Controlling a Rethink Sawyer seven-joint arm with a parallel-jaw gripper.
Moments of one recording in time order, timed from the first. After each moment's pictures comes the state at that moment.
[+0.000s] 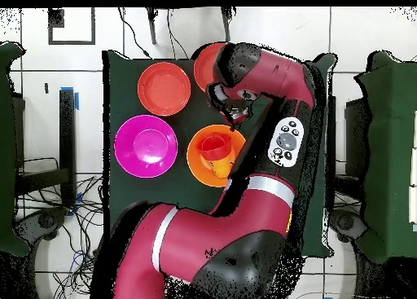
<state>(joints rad) -0.15 -0.11 -0.38 0.77 0.29 1.36 2.50</state>
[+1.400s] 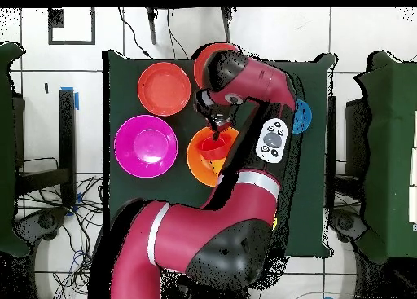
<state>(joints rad) -0.13 -0.06 -0.36 0.78 0.35 1.44 2.50</state>
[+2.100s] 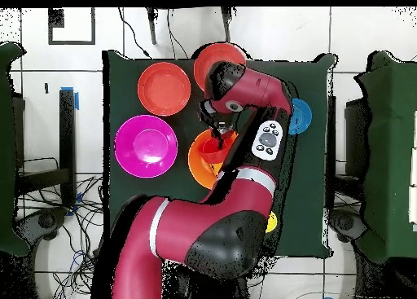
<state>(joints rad) -0.12 0.02 -0.40 0.76 0.33 1.45 2.50</state>
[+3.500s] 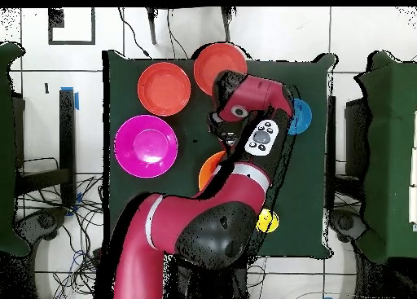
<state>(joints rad) -0.12 0.13 -0.57 0.70 0.31 1.62 2.50</state>
